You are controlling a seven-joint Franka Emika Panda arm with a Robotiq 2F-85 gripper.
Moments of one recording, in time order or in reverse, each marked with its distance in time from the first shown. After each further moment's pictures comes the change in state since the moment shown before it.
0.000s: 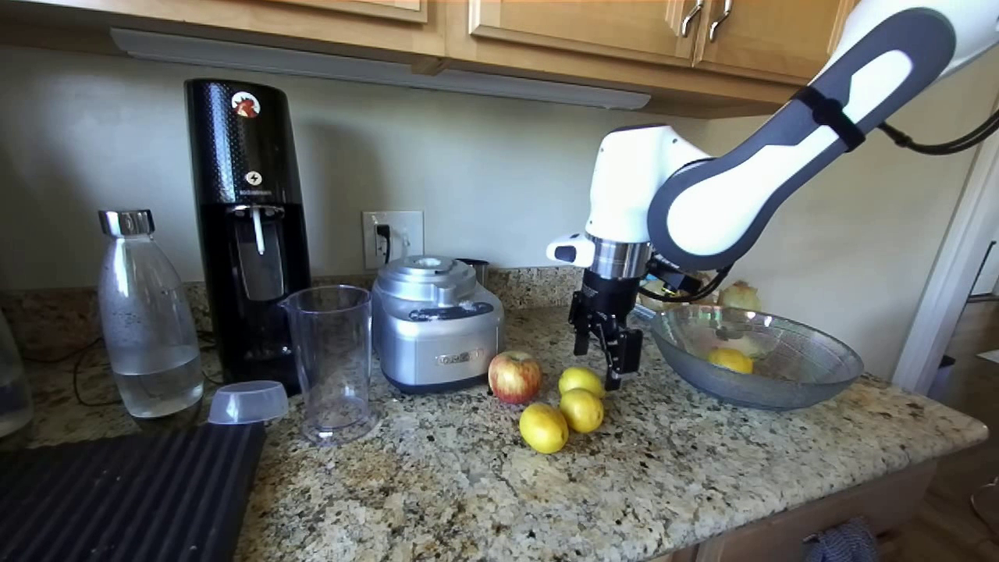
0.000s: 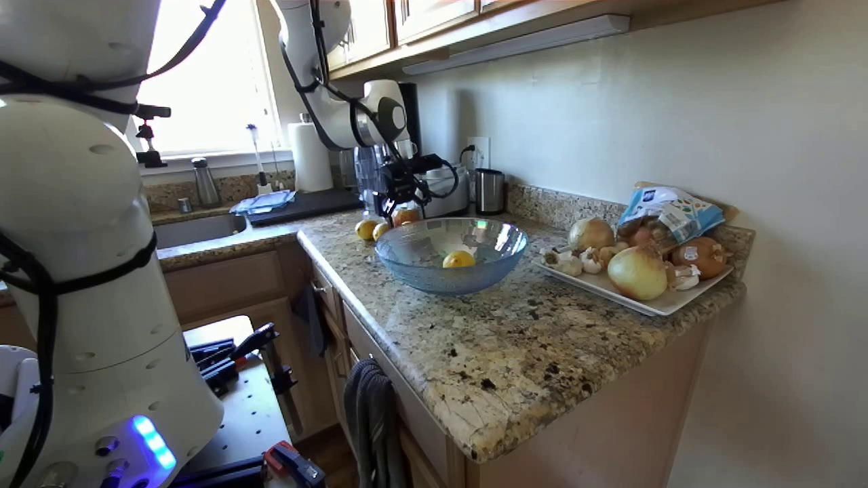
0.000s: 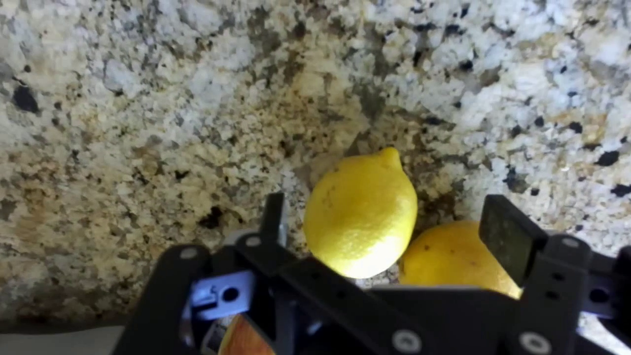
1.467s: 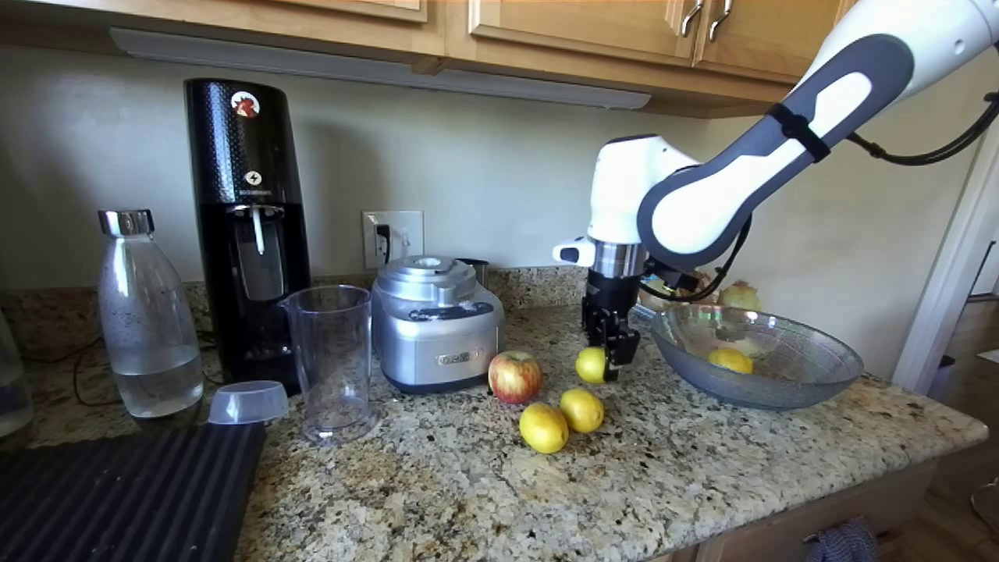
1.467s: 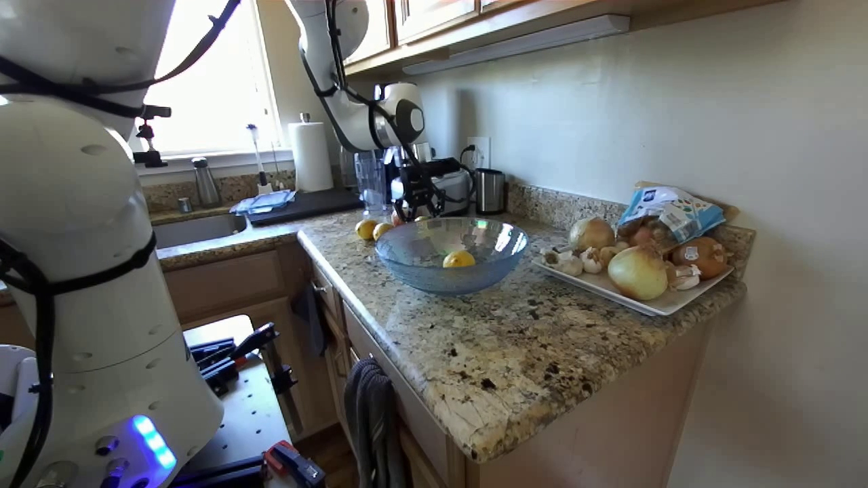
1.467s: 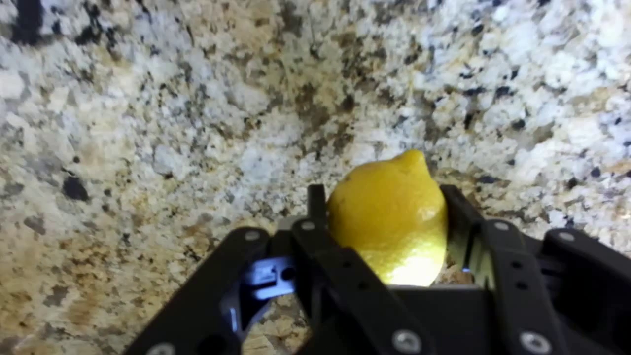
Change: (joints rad) arm -0.038 0.046 -0.026 0.065 0.001 -0.052 0.017
